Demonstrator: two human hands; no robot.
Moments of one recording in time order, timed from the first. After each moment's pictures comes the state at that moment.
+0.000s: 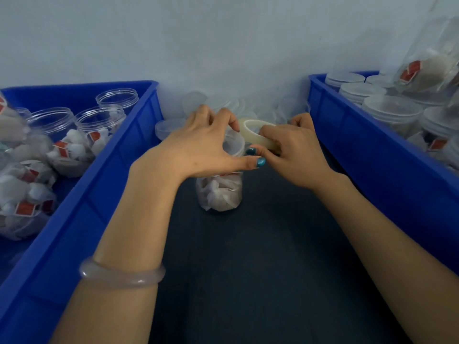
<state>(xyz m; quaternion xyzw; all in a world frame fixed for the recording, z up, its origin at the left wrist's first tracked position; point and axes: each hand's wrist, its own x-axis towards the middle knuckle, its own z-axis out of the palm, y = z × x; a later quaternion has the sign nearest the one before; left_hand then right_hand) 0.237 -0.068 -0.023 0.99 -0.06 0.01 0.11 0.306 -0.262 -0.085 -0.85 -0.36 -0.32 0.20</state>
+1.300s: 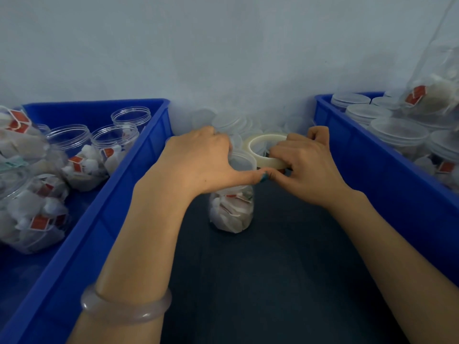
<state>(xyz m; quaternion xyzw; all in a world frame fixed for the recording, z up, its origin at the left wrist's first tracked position) 0.228 -0.067 -0.005 1.00 -0.02 0.07 -0.02 0.307 -0.268 -0.073 -0.84 -0.39 -0.35 0.14</state>
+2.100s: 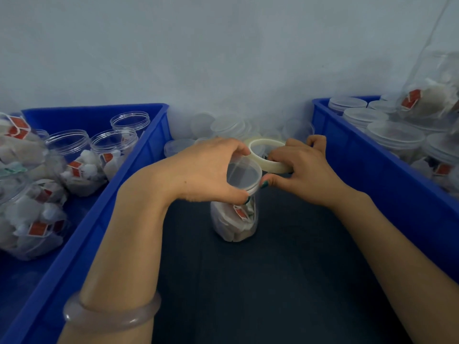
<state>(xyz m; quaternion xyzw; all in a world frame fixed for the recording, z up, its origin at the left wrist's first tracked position) 0.224 -0.055 -0.002 0.97 -0.15 -0.01 0.17 0.309 -0.270 -0.070 -0.88 -0.36 -0.24 0.18</state>
